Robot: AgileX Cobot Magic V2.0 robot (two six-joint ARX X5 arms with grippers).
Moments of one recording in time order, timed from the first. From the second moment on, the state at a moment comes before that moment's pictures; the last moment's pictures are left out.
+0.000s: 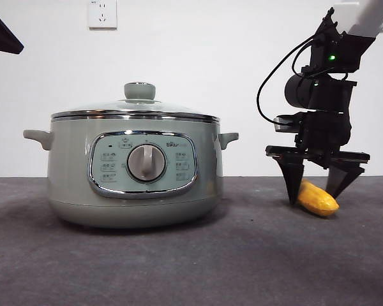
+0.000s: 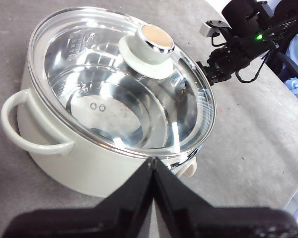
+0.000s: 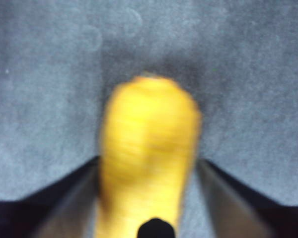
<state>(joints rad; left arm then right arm) 0.00 0.89 0.76 -0.48 0.71 -0.06 0.22 2.12 1.63 -0.82 -0.04 0.03</state>
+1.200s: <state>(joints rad) -0.42 1.77 1.93 -1.08 0.21 0.13 0.23 1.48 1.65 -1.30 -0.03 -0.03</state>
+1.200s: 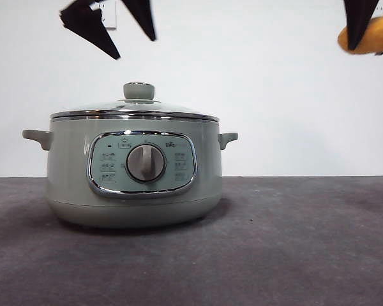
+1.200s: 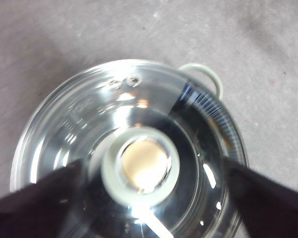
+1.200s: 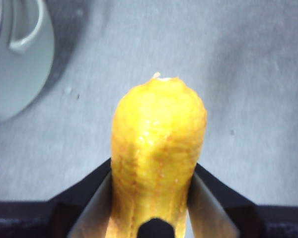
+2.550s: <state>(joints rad) -0.47 1.91 1.94 -1.13 0.06 0.17 0.23 1.33 1.65 -1.35 -0.03 -0.03</state>
